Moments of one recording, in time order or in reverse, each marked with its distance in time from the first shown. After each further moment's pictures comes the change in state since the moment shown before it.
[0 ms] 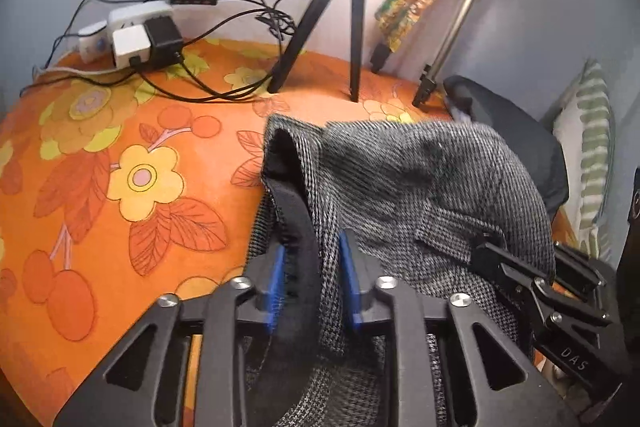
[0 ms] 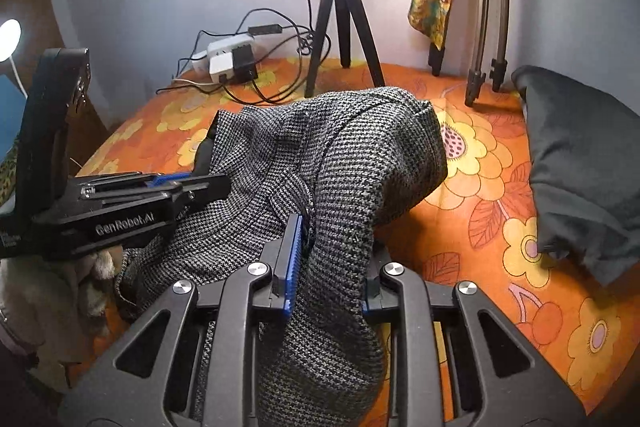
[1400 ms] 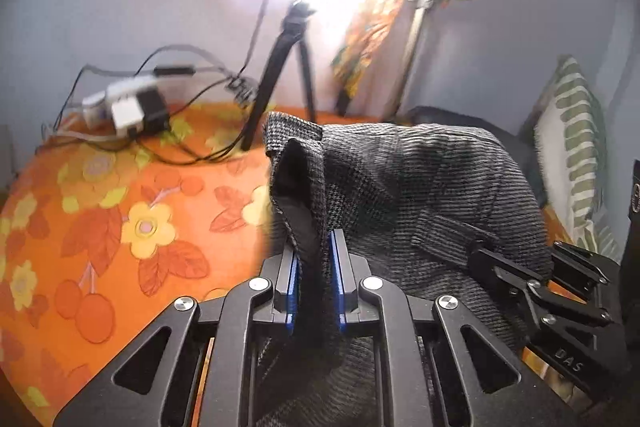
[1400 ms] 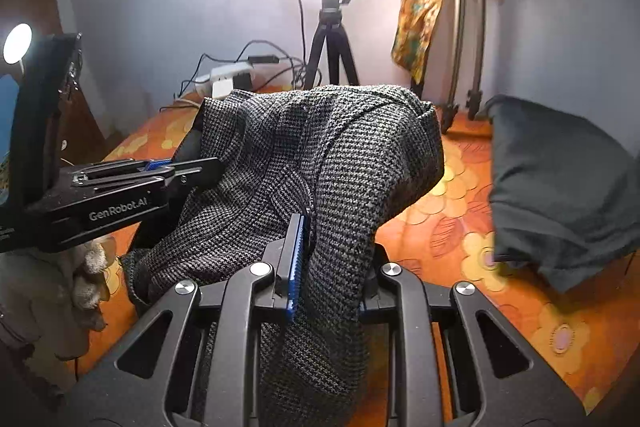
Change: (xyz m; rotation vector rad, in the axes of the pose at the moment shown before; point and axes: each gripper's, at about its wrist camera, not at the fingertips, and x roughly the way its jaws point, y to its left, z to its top) left arm -0.051 -0.061 -0.005 0.129 -0.160 0.033; right arm -0.053 -0.001 -0.002 -0.029 -0.099 -0.043
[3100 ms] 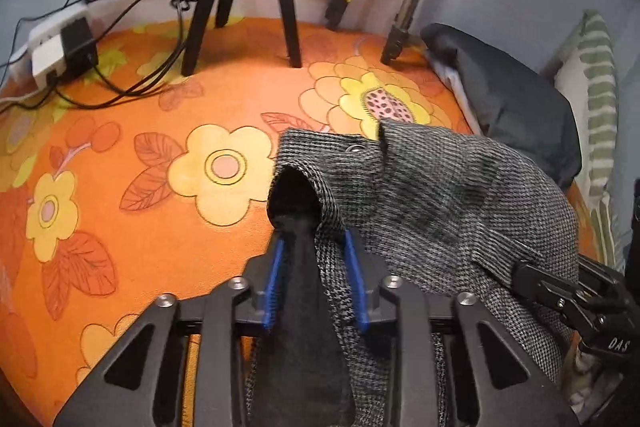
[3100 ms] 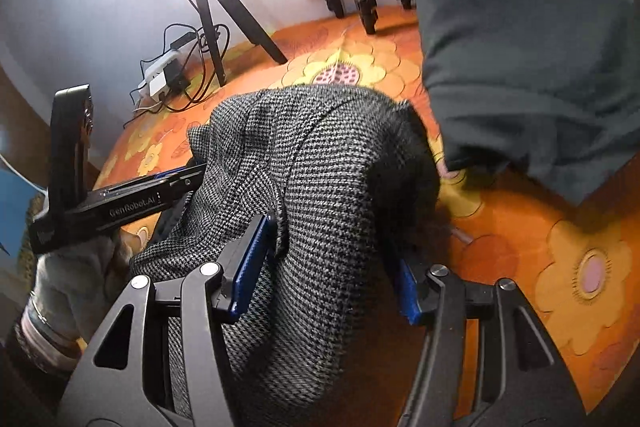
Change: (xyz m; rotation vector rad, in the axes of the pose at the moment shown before) left arm 0.118 -0.001 -0.015 0.007 0.264 -0.042; right arm 0.043 -0.098 -0.033 0.363 0.227 0.073
